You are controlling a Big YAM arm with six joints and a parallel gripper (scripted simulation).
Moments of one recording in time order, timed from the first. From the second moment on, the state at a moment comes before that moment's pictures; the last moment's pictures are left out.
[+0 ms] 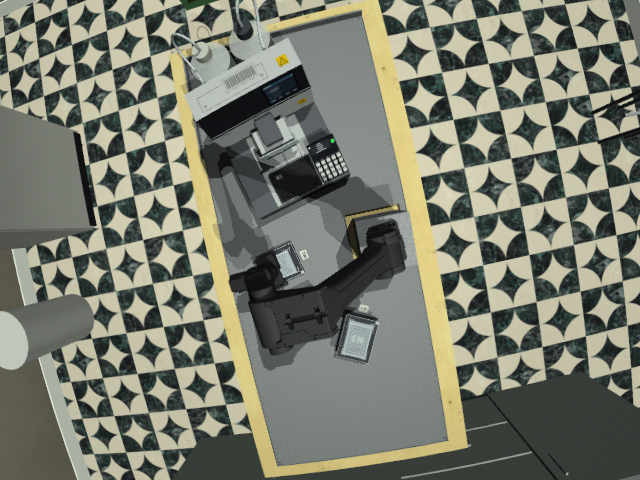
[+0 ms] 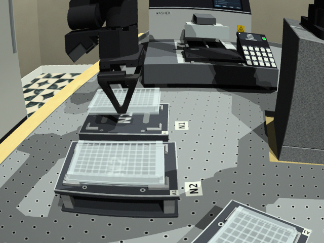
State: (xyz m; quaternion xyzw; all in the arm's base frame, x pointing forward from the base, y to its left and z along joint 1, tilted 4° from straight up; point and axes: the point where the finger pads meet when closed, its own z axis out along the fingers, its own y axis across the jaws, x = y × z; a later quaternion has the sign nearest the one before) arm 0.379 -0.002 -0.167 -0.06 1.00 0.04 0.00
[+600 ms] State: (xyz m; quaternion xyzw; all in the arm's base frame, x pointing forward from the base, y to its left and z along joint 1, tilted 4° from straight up) arm 0.377 -0.004 -0.142 -0.06 1.00 0.04 0.00
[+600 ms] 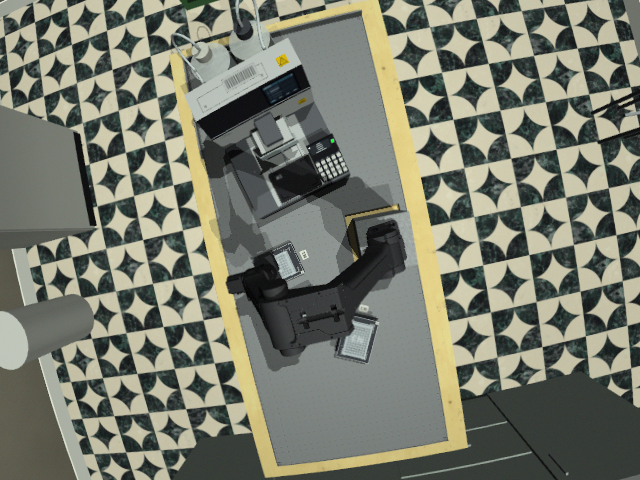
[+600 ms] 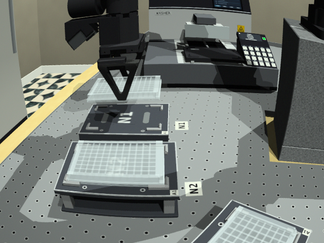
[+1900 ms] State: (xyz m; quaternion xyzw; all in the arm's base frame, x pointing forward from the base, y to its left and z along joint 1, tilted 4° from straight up) arm 0.368 -0.034 -0.107 -0.06 1.00 0.04 0.00
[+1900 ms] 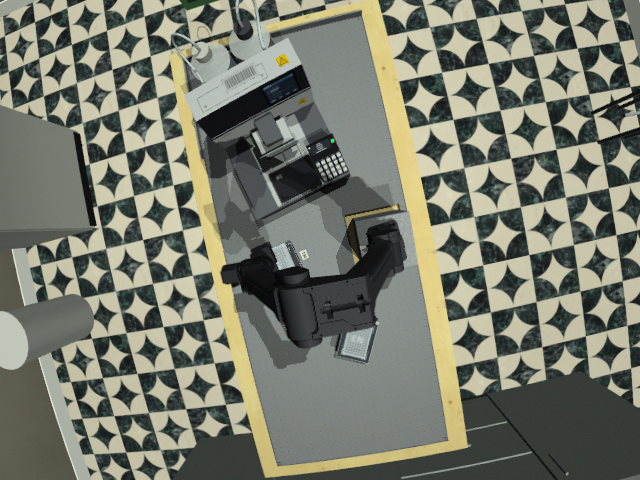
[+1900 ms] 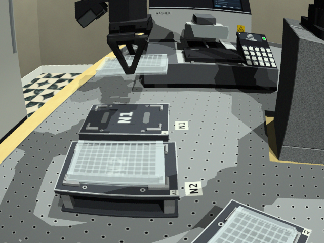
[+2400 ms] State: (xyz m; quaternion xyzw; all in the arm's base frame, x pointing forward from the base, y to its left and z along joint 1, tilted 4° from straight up) arm 0.350 -0.096 -0.099 -0.05 1.00 0.04 0.00
